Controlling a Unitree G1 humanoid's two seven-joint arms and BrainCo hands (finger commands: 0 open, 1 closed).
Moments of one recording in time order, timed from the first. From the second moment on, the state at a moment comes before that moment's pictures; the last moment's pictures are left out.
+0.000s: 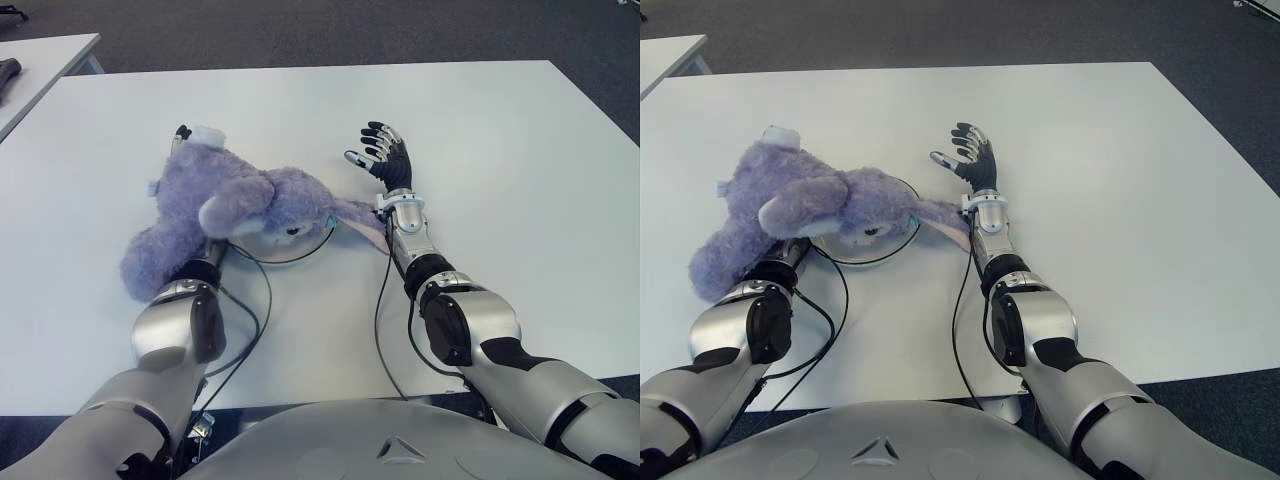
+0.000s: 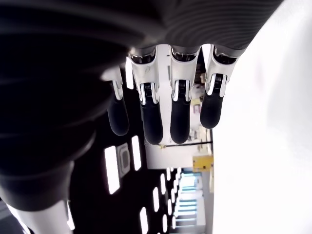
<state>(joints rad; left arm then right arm) -0.62 0.18 0.41 1.18 -0.08 -0.56 0.05 -0.75 0.07 -0.16 1.24 -0.12 -0.64 -0.14</state>
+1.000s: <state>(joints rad) -0.62 0.18 0.41 1.18 -0.08 -0.56 0.04 -0.75 0.07 -0.09 1.23 -0.15 -0.64 -0.22</state>
